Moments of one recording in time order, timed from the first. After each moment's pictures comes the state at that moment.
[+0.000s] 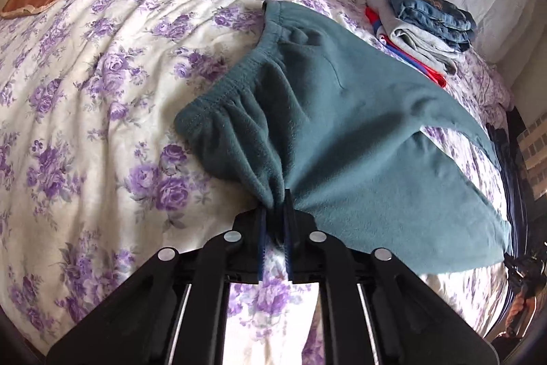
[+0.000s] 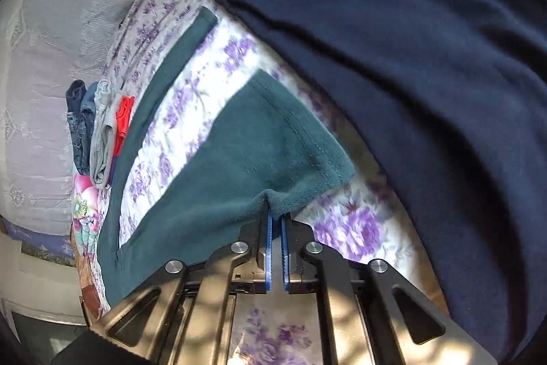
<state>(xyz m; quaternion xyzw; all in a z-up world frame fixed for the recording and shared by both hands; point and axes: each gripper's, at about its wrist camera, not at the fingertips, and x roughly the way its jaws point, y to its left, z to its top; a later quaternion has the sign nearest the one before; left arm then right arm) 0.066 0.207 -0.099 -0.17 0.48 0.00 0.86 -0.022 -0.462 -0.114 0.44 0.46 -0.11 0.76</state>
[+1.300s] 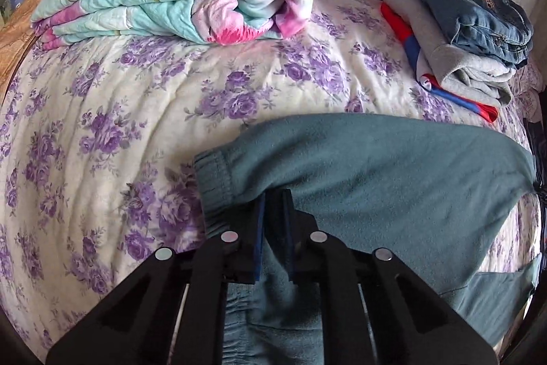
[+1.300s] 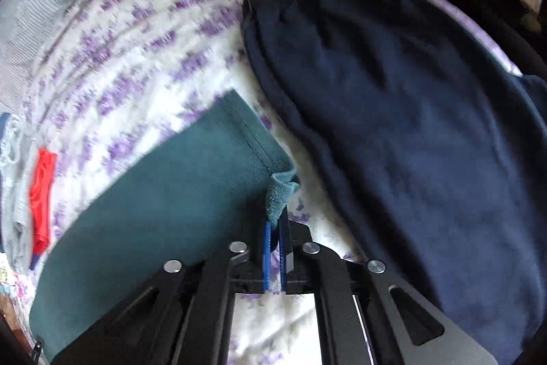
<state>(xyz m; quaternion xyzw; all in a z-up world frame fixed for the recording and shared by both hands) 0.300 0.214 -0.102 -0.05 0.53 -0.01 0.85 0.266 -0.497 -0.115 0.23 0.50 -0.24 0.80</state>
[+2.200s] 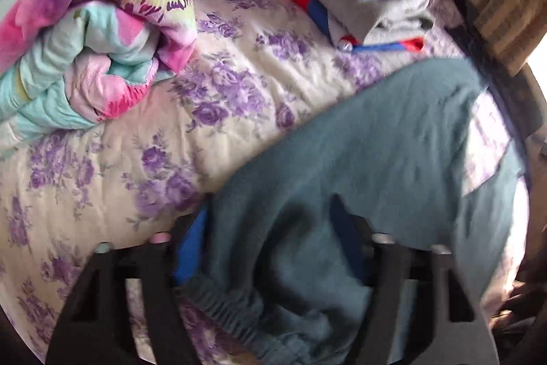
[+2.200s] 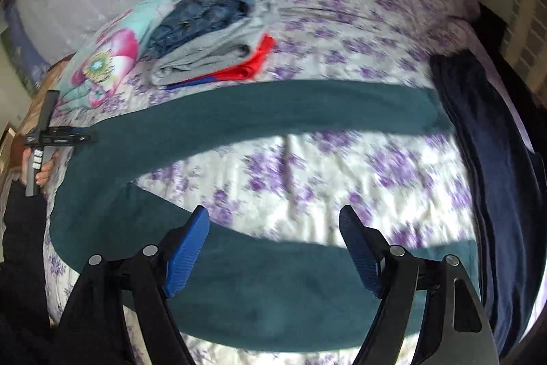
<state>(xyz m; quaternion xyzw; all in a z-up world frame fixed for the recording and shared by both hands) 0.347 0.196 -0.104 0.08 0.54 -0.25 0.80 0.156 -0.221 0.013 0.04 0.49 0.07 0.87</state>
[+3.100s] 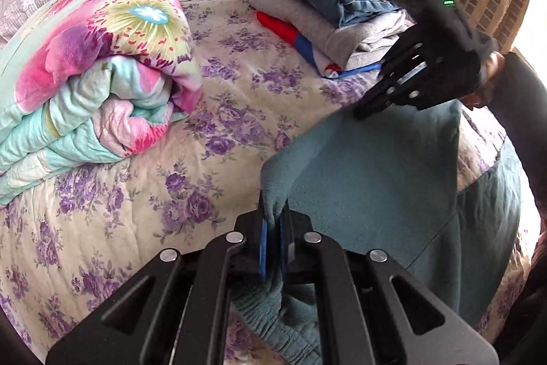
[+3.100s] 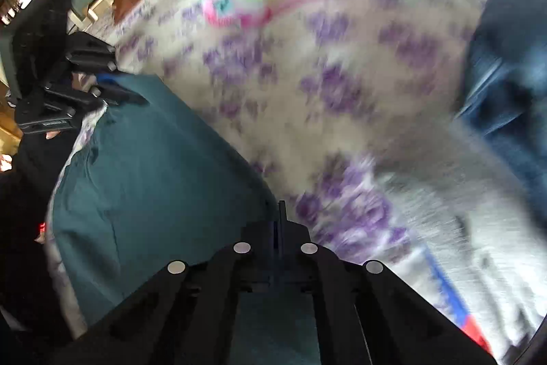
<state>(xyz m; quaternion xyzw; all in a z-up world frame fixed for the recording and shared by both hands) 0.330 0.213 -0.075 0.09 0.47 -0.27 0.84 0.408 -0.010 -0.080 -0.16 0.53 0.42 0.72</state>
